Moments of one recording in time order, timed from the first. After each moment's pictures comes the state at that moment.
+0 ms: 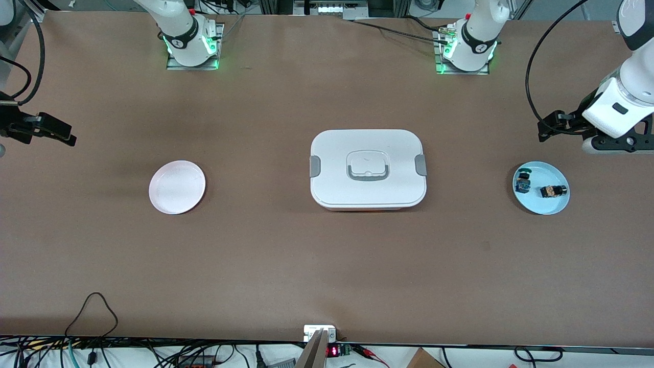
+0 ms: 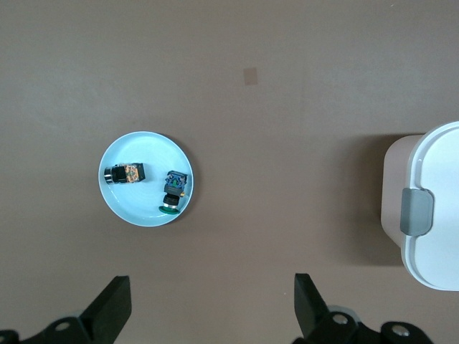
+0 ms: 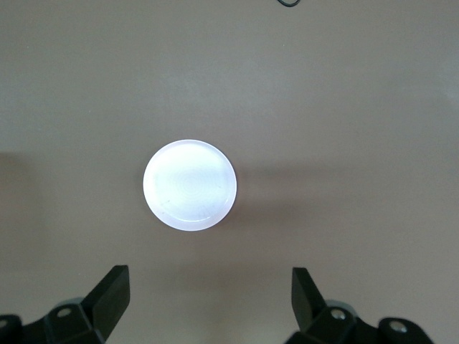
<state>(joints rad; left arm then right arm) -0.08 -0.02 0.05 -1.77 0.06 1.69 -0.05 0.09 0.10 -0.16 -1.54 0.00 1.61 -0.03</state>
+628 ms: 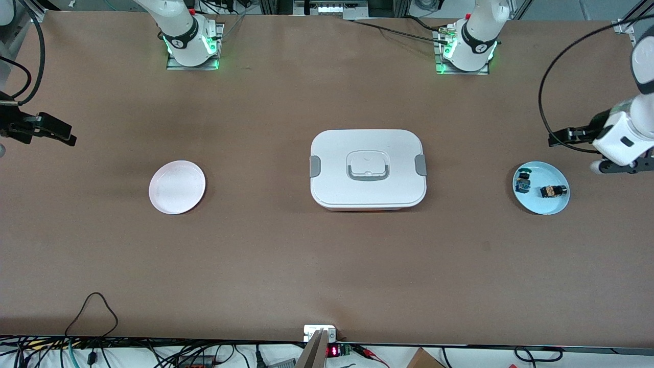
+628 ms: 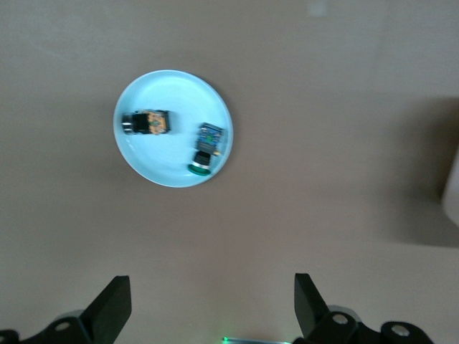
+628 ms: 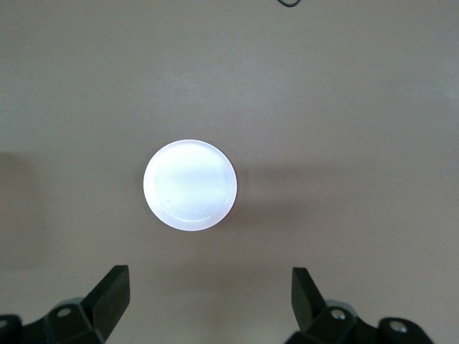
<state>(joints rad) 0.07 0.12 0.08 -1.77 0.06 1.64 0.04 0.09 0.09 -0.16 -1.54 0.00 1.61 -0.03</state>
